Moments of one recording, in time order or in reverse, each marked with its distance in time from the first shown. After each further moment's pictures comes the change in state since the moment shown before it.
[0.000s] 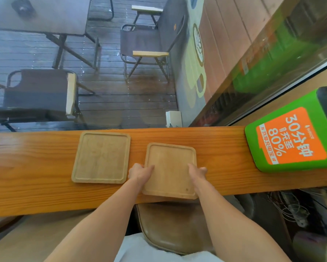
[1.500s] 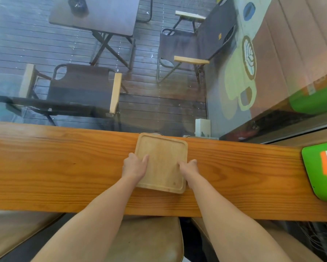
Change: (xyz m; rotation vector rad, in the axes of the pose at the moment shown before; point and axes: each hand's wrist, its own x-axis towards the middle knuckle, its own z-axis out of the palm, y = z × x) left_hand 0.082 -0.056 -0.211 0.150 0.252 0.145; right_hand -0.074 -0.041 0.231 -0.358 -0.078 -0.172
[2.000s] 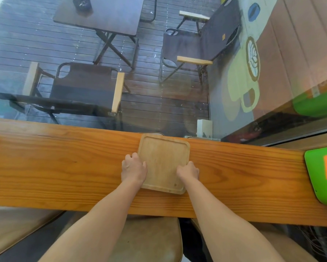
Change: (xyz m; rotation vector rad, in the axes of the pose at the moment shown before) left_hand -0.021 0.001 0.000 0.259 0.179 0.167; right_hand -0.004 0.004 0.010 -0.261 0.106 -0.048
